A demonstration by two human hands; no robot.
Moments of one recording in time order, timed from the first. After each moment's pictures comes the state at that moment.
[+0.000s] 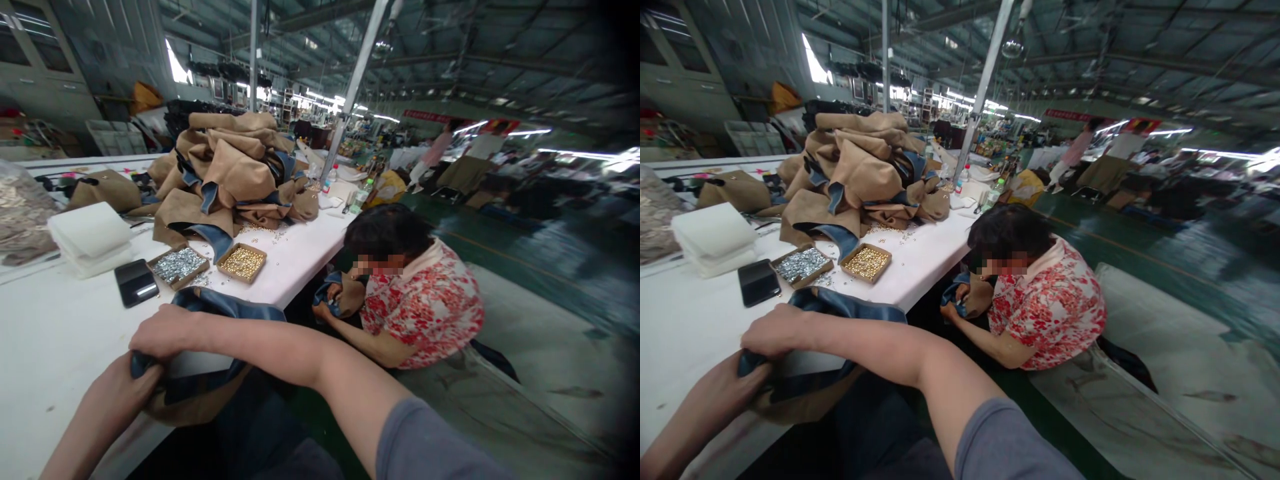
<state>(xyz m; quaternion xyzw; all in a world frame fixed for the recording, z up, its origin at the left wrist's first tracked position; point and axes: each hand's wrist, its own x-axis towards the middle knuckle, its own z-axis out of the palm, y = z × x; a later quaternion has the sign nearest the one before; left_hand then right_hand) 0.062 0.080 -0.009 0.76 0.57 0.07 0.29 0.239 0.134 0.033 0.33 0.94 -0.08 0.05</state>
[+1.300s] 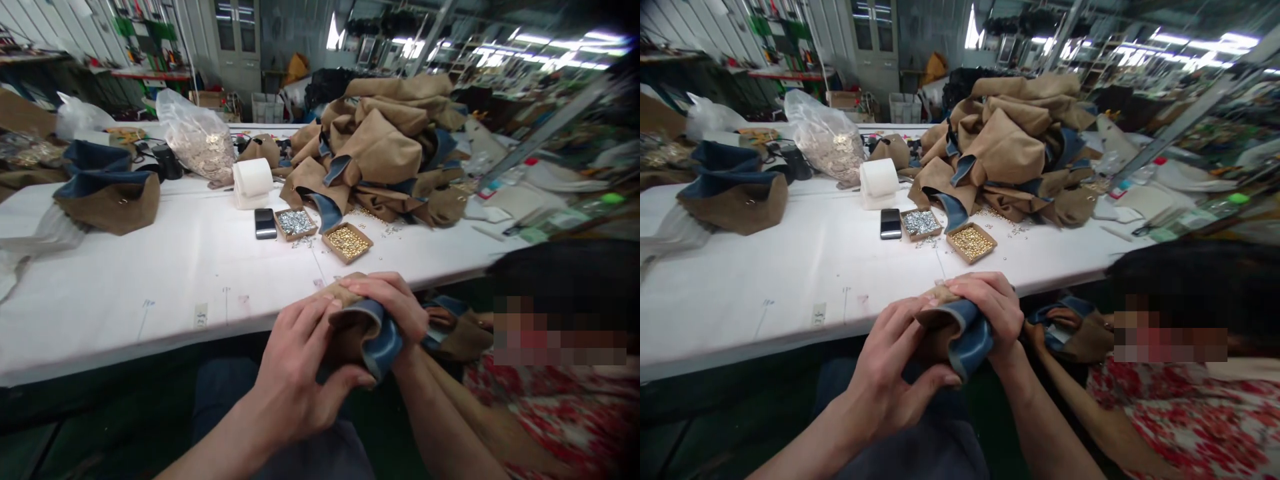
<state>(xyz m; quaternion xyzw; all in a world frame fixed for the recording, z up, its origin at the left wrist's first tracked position) 0.141 -0.107 0.115 0.79 0.32 0.47 0.23 0.373 -0.053 0.108 0.33 0.77 0.00 -0.54</state>
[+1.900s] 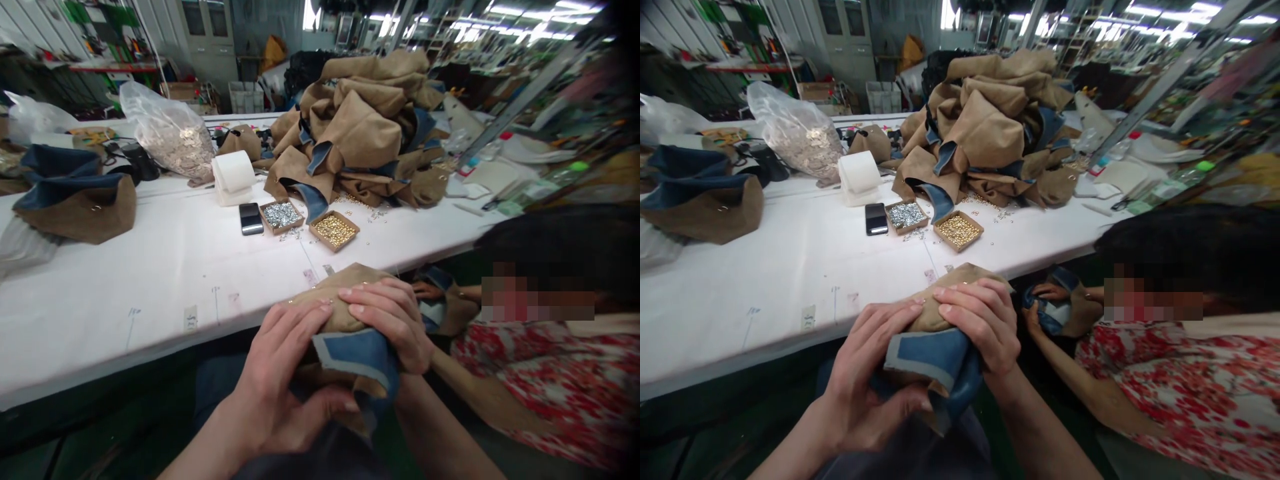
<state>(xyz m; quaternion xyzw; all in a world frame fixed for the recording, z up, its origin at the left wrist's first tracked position) 0.126 -0.107 0.130 0.80 0.24 0.49 0.26 0.369 -0.100 0.114 0.34 0.77 0.13 -0.52</state>
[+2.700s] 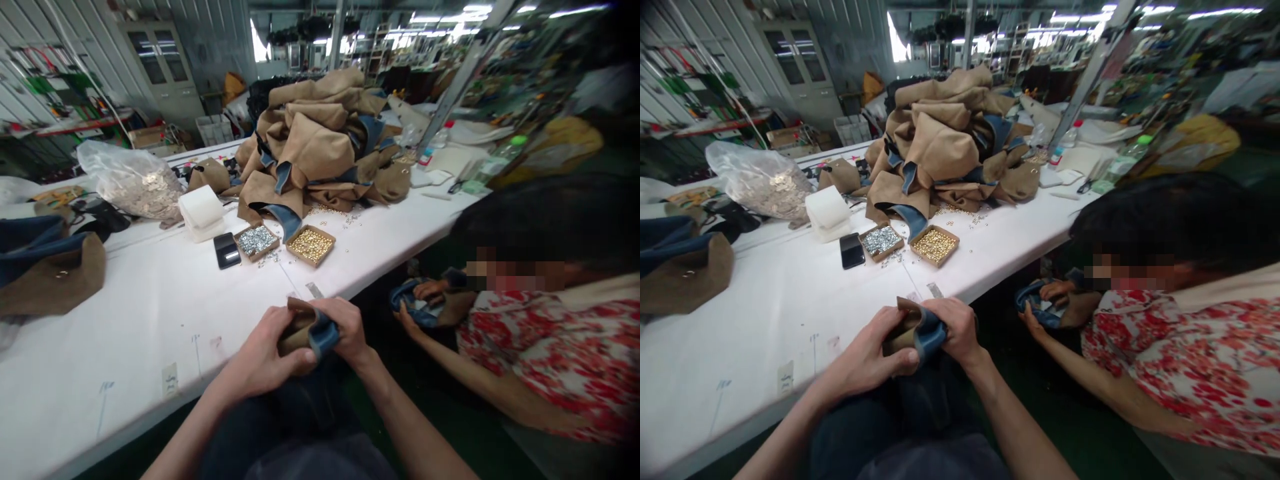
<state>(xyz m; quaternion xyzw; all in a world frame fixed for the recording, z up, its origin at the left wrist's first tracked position) 0.161 -0.012 0.091 0.81 0.33 0.18 0.46 0.404 -0.050 -0.003 0.45 0.72 -0.06 -0.53</state>
